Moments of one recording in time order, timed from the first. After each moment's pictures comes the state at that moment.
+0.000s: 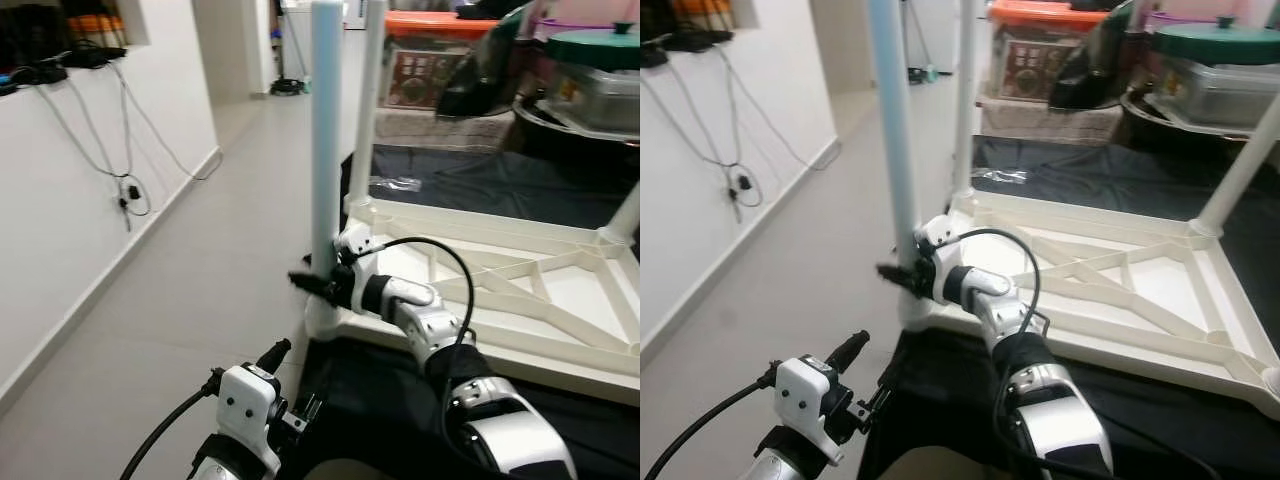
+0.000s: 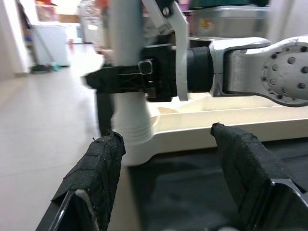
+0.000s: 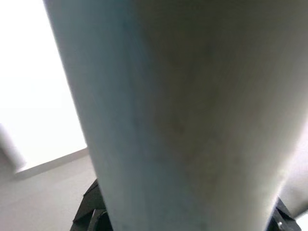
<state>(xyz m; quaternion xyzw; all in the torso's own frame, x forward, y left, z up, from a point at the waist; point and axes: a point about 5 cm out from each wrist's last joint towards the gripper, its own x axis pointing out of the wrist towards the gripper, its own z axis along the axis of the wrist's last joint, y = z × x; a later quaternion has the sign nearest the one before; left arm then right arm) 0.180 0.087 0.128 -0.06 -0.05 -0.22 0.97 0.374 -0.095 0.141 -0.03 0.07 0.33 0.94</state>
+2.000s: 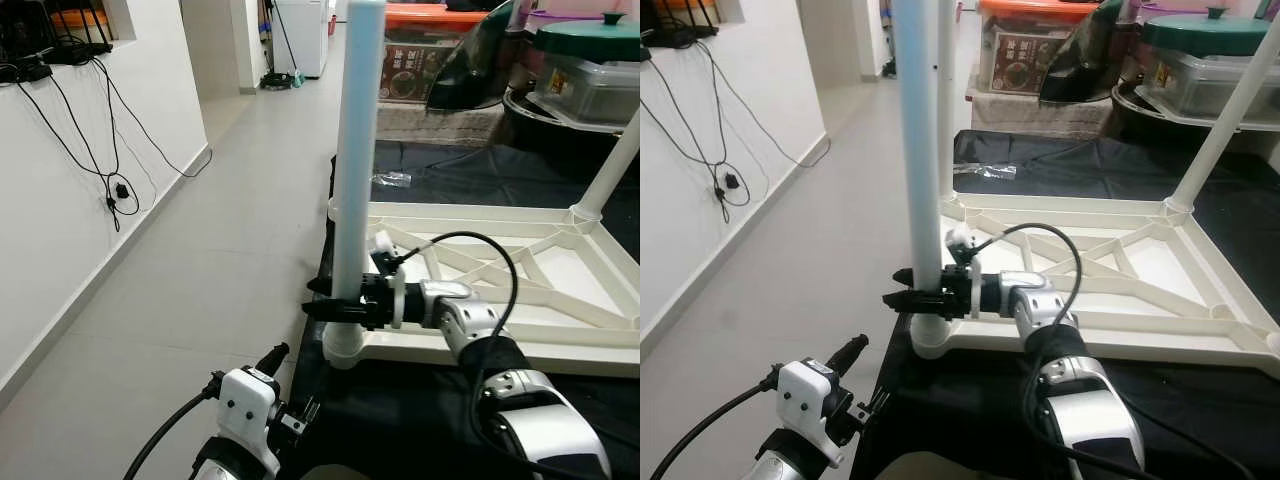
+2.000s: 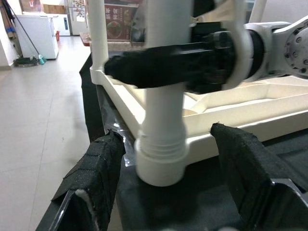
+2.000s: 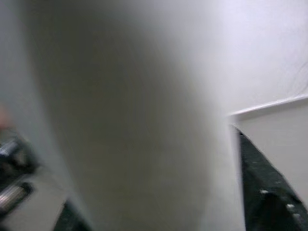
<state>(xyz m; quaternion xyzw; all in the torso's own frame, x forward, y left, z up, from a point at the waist) 0.181 0.085 0.123 -0.06 -0.05 -0.22 0.97 0.351 -0.107 0.154 0.05 0.09 0.63 0.77</state>
